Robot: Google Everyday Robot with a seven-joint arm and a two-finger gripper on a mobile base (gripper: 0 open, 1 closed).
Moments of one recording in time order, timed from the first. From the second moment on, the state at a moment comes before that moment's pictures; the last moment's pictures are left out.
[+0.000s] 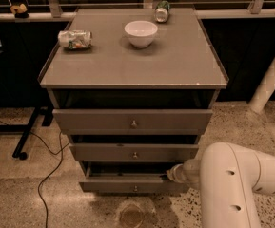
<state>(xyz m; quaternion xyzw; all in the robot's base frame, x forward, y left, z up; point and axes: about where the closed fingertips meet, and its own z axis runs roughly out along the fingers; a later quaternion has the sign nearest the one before) 0.646 -0.212 0.196 -0.16 0.95 0.08 0.26</state>
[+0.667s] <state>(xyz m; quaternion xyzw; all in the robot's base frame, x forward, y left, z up) 0.656 -0.209 0.191 -0.16 0.95 0.07 0.25</state>
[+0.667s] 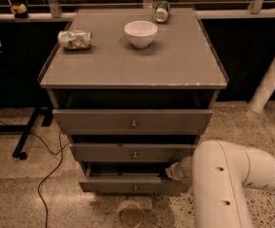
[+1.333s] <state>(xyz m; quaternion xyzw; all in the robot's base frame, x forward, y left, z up) 0.640 -0.214 0.165 -0.16 0.96 0.09 0.22</state>
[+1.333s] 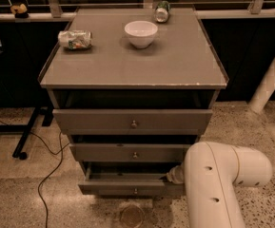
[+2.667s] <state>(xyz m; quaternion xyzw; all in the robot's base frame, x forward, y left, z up) 0.606 -0.197 0.201 -0.16 0.95 0.10 0.26</state>
